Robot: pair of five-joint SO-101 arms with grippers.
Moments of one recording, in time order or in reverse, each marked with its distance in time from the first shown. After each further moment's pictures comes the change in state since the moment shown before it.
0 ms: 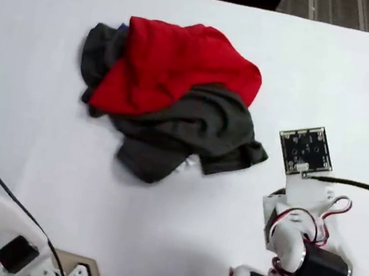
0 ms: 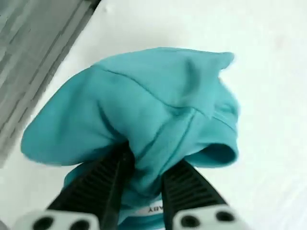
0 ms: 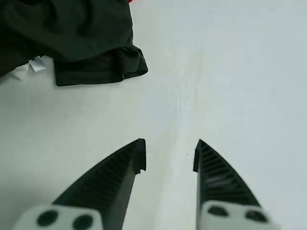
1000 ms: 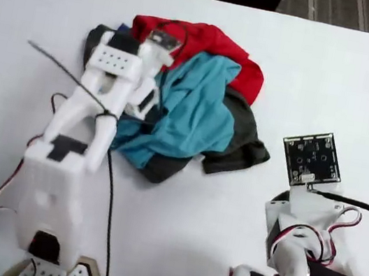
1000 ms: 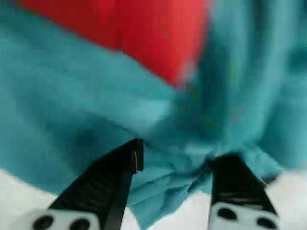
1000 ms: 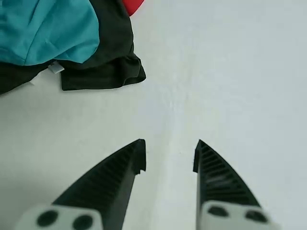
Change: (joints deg) left arm 60.0 4.7 48.8 -11.6 12.9; right arm 0.0 -0.1 -10.3 7.4 0.1
